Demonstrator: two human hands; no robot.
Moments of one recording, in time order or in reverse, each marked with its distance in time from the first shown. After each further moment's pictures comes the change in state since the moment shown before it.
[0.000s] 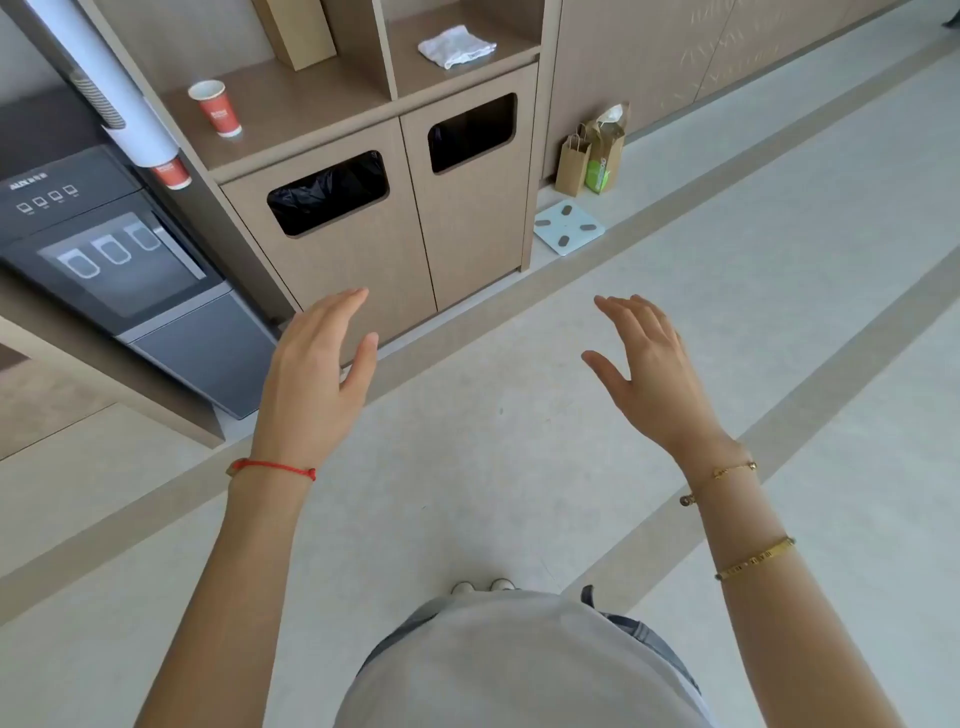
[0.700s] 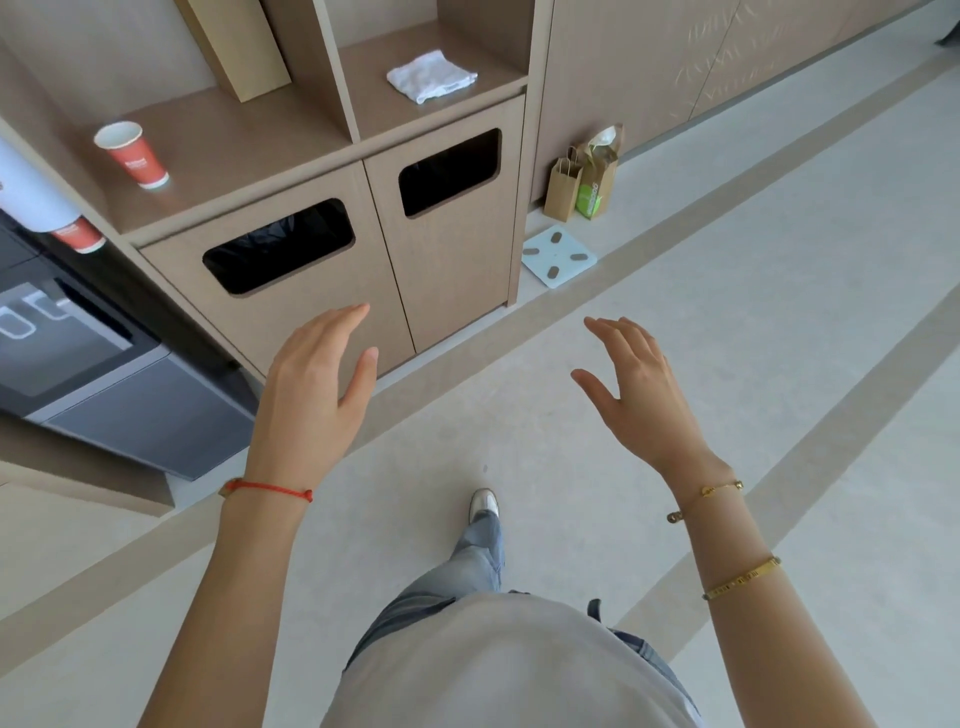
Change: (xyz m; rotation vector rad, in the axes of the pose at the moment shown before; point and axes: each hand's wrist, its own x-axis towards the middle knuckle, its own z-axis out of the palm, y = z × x) left_hand 0.199 -0.022 0.089 -0.029 -0.005 0.007; right_hand 0.197 0.085 0.038 0.037 -0.033 0.053
